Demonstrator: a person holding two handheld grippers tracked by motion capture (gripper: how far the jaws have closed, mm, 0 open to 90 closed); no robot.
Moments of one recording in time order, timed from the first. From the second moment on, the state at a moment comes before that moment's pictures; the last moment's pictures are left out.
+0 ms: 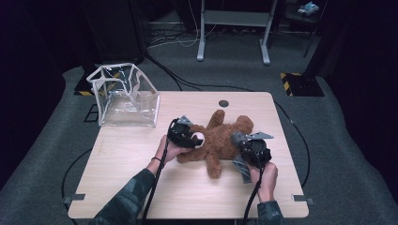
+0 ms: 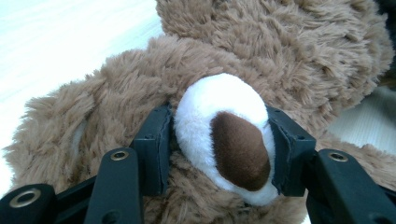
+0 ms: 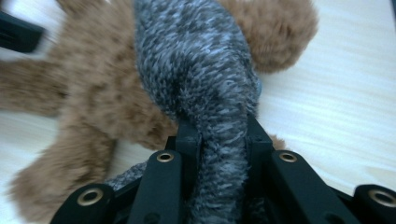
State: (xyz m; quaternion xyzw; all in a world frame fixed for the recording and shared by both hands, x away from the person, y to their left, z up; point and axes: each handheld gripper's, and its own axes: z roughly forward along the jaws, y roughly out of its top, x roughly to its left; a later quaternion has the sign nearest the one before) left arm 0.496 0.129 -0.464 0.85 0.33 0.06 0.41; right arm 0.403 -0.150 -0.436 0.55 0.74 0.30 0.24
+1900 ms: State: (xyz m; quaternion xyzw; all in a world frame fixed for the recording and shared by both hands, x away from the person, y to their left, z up) left arm 0.495 0.126 -0.464 0.85 0.34 0.07 0.40; right arm 0.357 -0.187 -0.481 0.60 0.75 0.23 0.18
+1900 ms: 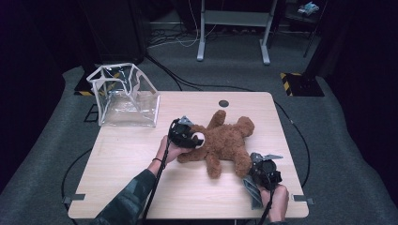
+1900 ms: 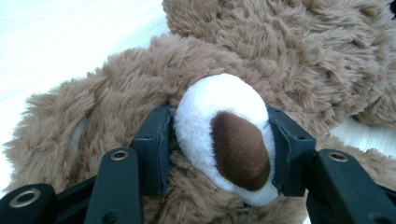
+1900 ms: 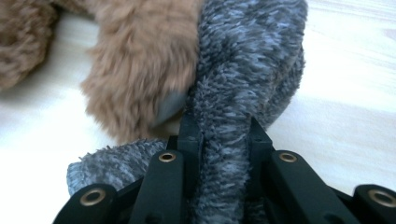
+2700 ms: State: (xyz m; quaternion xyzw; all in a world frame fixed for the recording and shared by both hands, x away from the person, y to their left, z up) left arm 0.495 0.126 -0.464 0.85 0.33 0.07 0.40; right arm 0.363 -0.197 -0.445 0.59 0.72 0.28 0.23
